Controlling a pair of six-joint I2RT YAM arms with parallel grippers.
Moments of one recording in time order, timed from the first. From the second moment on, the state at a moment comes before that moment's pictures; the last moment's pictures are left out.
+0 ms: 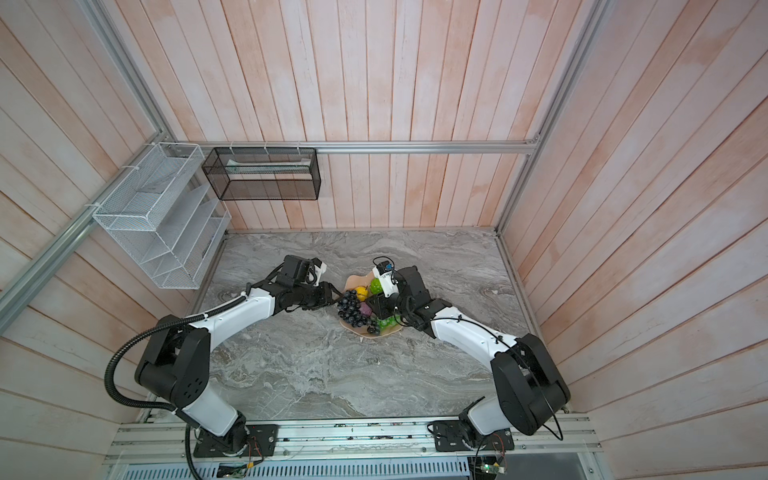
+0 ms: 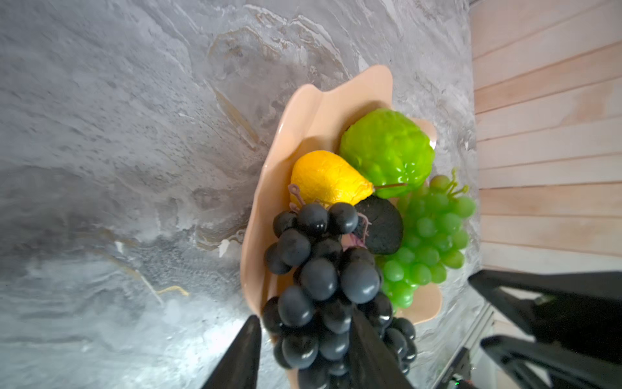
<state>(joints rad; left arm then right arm) -0.41 1.63 1.09 -0.33 0.42 -0.53 0.60 1.45 0.87 -0.05 -0.31 0.24</state>
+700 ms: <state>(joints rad) -0.18 1.07 0.76 -0.25 -0.07 -0.39 0.14 0.77 0.50 0.19 0.04 0.08</state>
